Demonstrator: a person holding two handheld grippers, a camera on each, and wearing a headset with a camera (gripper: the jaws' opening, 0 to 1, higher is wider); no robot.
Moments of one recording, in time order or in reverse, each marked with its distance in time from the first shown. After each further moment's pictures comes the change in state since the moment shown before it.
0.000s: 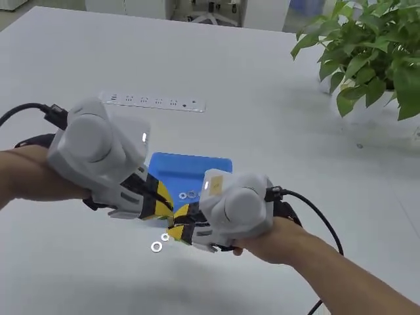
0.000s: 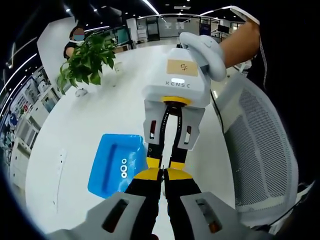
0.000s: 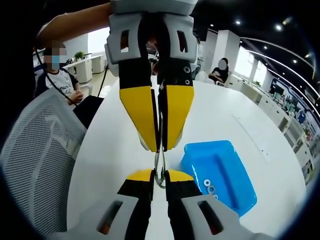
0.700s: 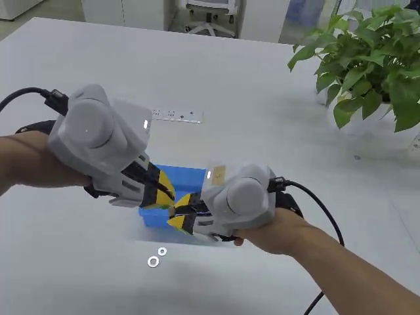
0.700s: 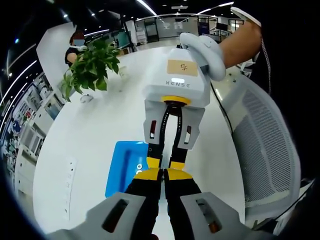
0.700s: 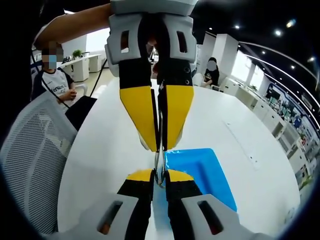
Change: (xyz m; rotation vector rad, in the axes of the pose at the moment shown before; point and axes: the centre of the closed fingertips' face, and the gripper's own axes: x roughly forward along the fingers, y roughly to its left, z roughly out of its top) left arm -0.010 0.032 0.013 0.045 -0.005 0.030; right arm -0.009 -0.036 0.013 -0.030 -0.008 -0.044
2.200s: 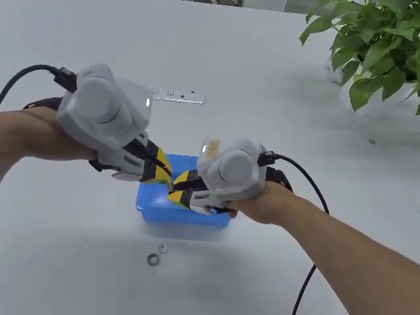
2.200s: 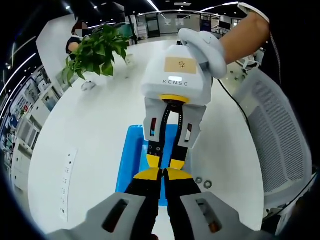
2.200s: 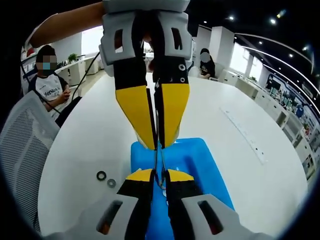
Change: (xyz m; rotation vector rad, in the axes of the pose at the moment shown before) left arm 0.032 0.052 -0.043 -0.031 0.039 -0.028; right arm 0.047 -0.047 -0.032 0.072 0.019 0.024
